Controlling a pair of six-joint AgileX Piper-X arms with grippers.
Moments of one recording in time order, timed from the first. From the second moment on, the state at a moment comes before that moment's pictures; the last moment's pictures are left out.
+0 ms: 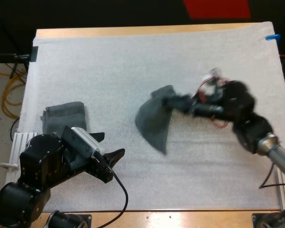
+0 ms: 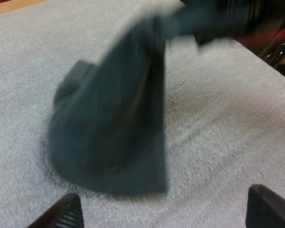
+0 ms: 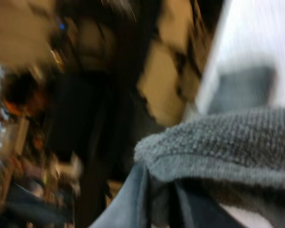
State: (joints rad) left arm -0.34 0.61 -0.89 1.00 0.46 -1.75; right arm 0.46 1.30 -0.82 -0.18 -0.75 -0.91
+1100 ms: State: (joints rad) left arm -0.34 0.61 -0.89 0.98 0.46 -1.75; right arm 0.56 1.30 -0.99 0.59 -0.29 -1.46
